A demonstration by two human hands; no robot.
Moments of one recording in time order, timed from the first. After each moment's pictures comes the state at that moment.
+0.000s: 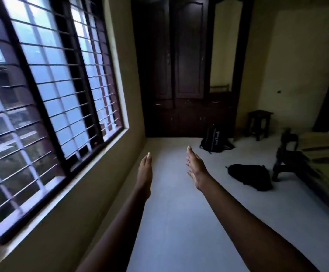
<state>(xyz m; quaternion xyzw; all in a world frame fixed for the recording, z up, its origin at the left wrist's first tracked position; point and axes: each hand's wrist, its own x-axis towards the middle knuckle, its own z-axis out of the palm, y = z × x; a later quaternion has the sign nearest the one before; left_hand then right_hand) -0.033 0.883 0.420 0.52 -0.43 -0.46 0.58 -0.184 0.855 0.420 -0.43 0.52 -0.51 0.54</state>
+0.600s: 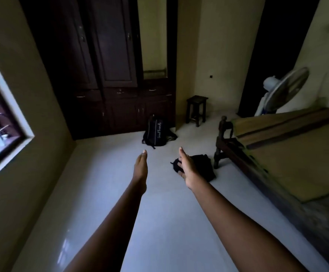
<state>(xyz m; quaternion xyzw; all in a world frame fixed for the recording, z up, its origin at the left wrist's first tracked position) -0.326 0.551 0.365 0.48 -0.48 -0.59 0.44 -0.463 0.578 0.364 -0.25 0.61 -0.58 0.48</state>
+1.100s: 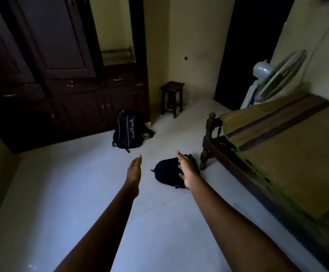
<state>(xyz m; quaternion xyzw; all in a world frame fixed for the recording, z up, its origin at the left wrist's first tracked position) -0.473 0.205 0.308 0.48 -0.49 -0.65 0.32 -0.620 0.271 0.320 -0.16 0.67 -0.57 0.44</state>
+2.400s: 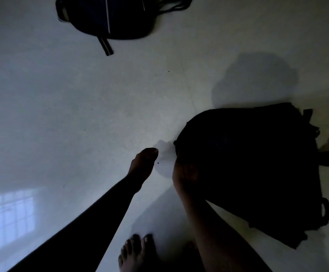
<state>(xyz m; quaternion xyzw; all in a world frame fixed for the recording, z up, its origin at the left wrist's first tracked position) -0.720 -0.401 -0.433 0.65 -0.48 -0.58 0.04 -0.827 -0.330 -0.509 -0.47 0.86 -0.03 0.21</state>
